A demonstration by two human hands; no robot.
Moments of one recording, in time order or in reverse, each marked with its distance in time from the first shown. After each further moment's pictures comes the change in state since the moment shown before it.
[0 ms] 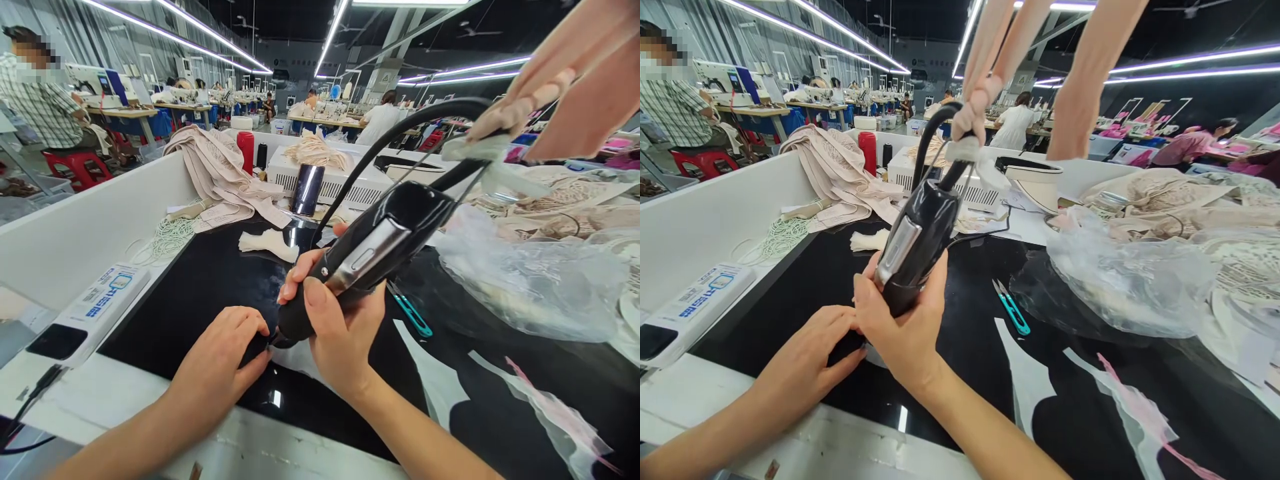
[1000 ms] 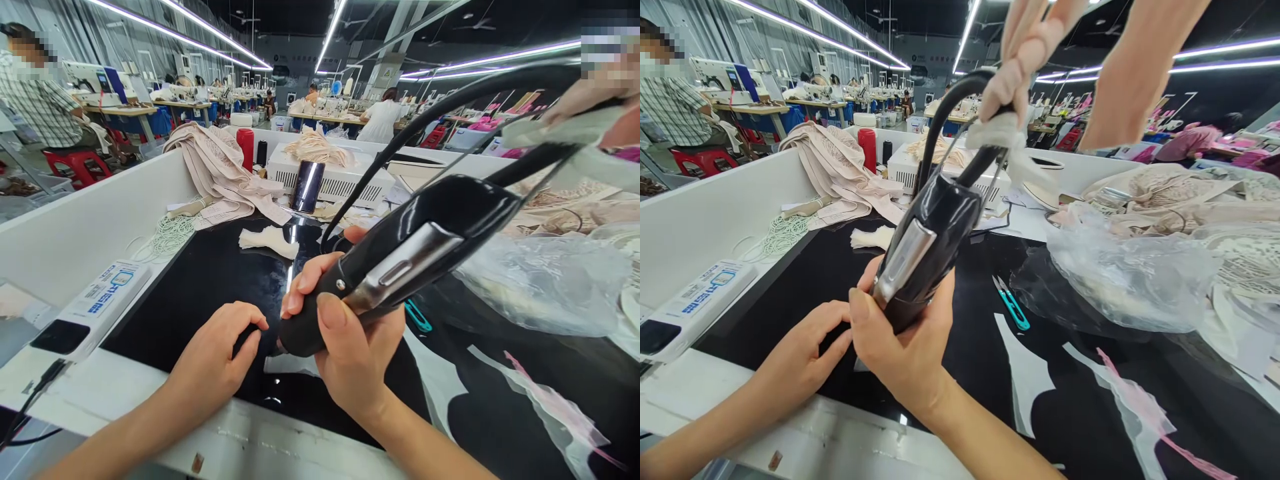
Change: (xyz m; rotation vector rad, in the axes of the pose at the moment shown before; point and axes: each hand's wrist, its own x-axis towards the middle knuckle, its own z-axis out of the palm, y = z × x) left_hand -0.001 -0.002 -0.004 -0.124 0.037 -0.055; right_hand -0.011 -0.010 -0.002 0.021 -0.027 -0.010
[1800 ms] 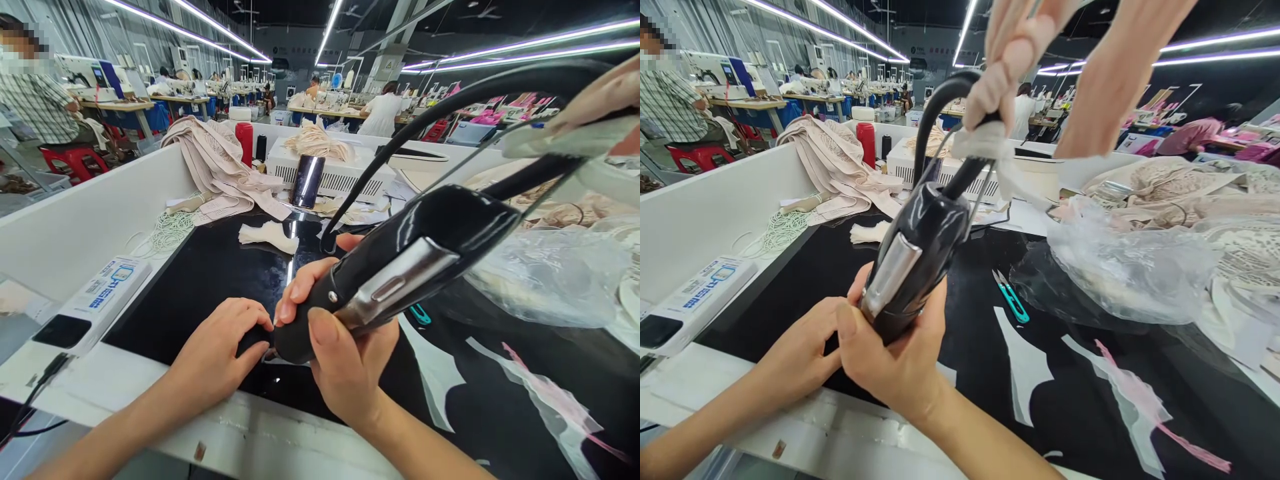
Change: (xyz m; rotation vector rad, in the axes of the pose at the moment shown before) left_hand 0.002 0.001 -0.002 0.047 -0.084 0.047; right_hand -0.013 0.000 0.003 0.067 -0.056 -0.028
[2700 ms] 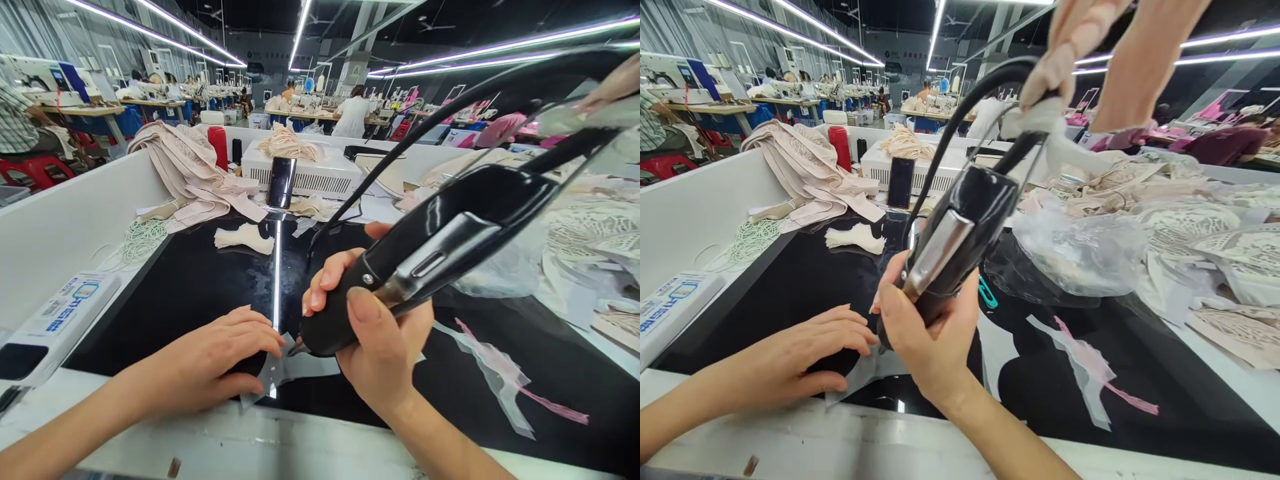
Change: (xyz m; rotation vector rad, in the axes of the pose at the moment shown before) left_hand 0.023 0.009 -0.022 -0.004 -0.433 0.413; right_hand 0.007 -0.027 -0.041 -0.065 0.115 -0.026
